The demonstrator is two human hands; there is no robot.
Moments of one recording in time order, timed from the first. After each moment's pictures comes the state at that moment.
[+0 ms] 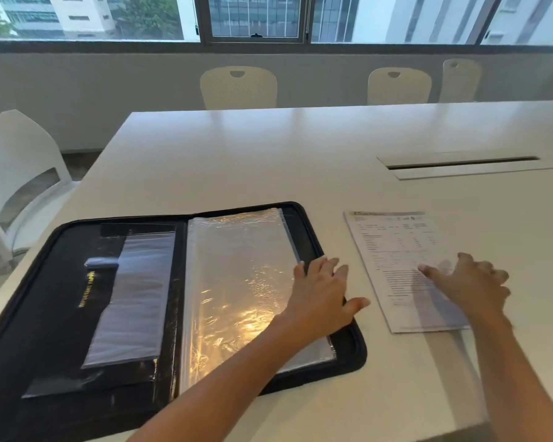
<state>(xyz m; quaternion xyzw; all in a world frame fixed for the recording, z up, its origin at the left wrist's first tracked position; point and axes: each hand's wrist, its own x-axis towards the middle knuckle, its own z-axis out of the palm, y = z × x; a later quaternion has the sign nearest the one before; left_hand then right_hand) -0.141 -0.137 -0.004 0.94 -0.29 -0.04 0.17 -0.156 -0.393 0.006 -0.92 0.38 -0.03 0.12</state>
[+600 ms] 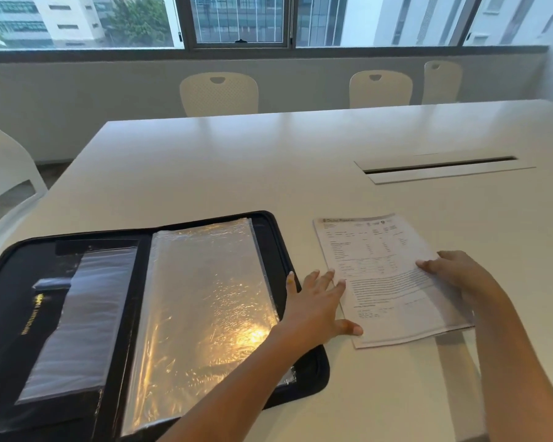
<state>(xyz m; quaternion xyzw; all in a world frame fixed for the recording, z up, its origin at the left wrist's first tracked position) -0.120 -0.197 -0.032 0.94 -0.31 -0.13 0.11 -0.128 -0.473 0.010 -0.80 0.31 0.01 0.52</state>
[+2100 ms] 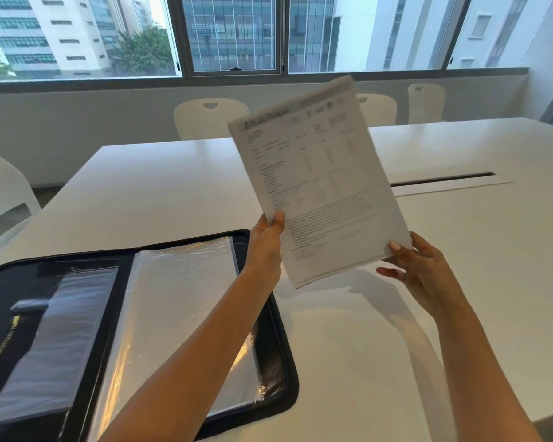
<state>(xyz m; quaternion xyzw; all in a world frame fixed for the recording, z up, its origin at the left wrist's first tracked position) -0.053 -0.208 0.051 0.50 0.00 -0.07 0.86 -0.123 -0.464 0.018 -0.58 0.02 -0.10 0.80</state>
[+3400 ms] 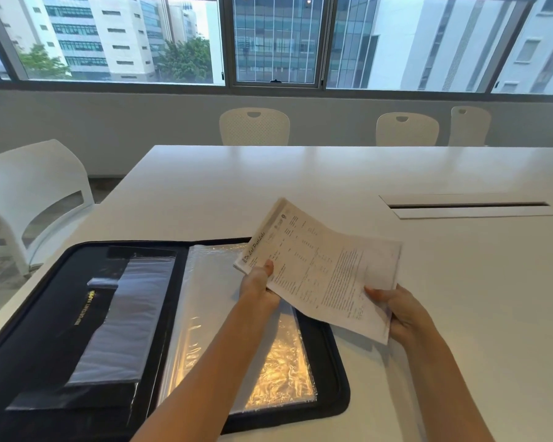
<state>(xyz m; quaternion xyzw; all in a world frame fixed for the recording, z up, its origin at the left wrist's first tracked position) -0.059 -0.107 0.004 0.33 0.29 -0.10 0.89 -0.111 -0.342 -0.004 -0.53 0.23 0.06 0.82</state>
